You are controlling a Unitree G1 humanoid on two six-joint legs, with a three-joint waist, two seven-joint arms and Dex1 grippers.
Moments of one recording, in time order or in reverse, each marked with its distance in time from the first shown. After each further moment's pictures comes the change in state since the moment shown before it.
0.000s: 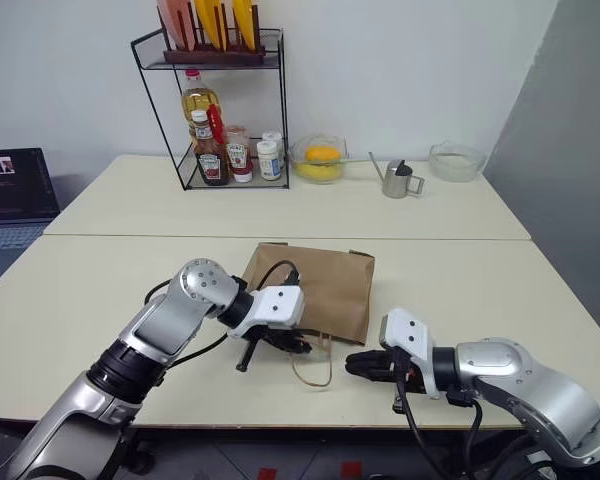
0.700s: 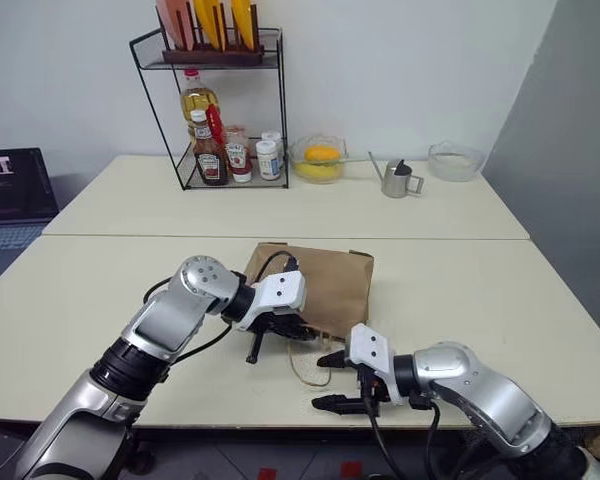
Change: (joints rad) left arm 0.009 -0.010 0.014 -0.020 -0.019 0.066 0.067; right arm -0.078 0.148 0.203 0.276 -0.161 -0.228 0.113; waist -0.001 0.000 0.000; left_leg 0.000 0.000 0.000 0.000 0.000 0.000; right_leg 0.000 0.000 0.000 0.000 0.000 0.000
